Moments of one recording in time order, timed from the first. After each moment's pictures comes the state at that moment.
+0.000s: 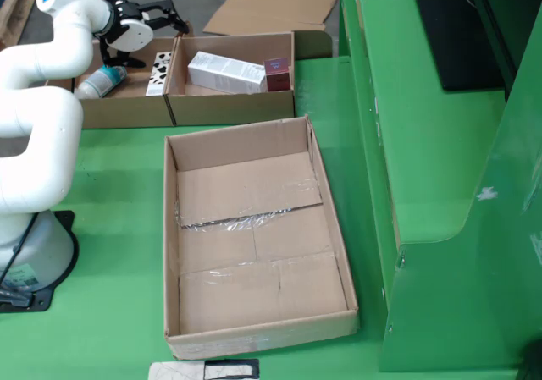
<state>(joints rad) 1.62 -1.52 -0.03 0.50 0.96 -0.27</state>
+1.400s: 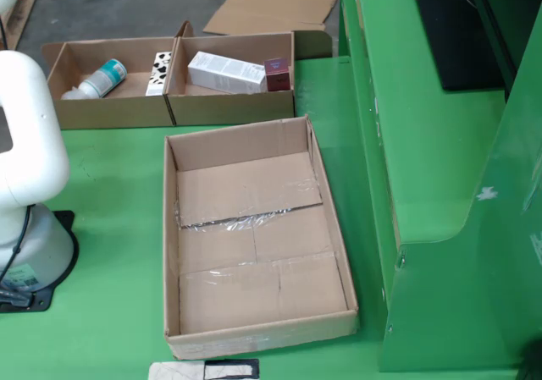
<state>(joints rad) 1.83 -0.92 -0.03 -0.06 1.10 0.21</state>
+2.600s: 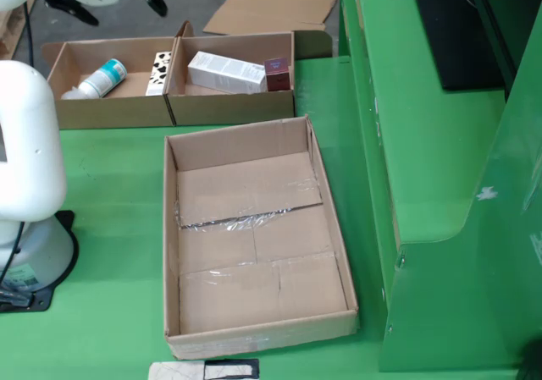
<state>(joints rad) 1.43 -0.52 -0.02 -0.61 1.28 0.01</state>
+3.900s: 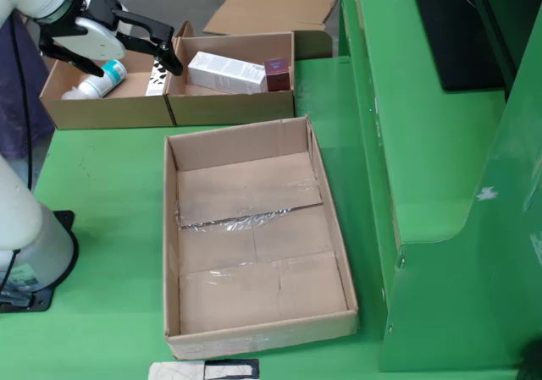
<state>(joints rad) 0.84 0.00 -0.43 -0.66 1.49 -0.45</state>
